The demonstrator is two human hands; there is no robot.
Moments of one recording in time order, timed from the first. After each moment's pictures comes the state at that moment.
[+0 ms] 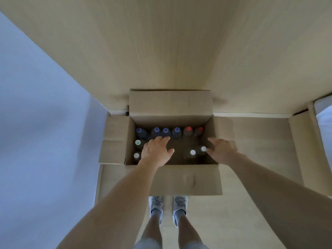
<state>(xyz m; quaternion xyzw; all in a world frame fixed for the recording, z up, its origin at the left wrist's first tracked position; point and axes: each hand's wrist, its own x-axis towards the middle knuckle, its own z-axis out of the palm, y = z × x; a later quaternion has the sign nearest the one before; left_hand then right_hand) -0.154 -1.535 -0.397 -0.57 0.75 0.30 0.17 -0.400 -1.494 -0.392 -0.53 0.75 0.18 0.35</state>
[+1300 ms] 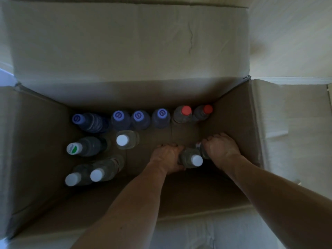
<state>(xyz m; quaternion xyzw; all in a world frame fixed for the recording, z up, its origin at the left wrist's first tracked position) -0.261 -1.575 -0.805 -0.37 0.80 0.40 0.23 -0.433 -1.555 -0.736 -0.64 0.61 0.40 0.24</state>
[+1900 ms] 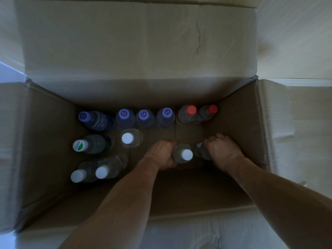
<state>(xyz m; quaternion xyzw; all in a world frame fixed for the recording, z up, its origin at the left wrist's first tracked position) -0.233 -1.590 -0.798 -0.42 0.77 0.46 0.15 -0.427 -1.555 -0.732 -0.63 0.62 0.38 0.29</state>
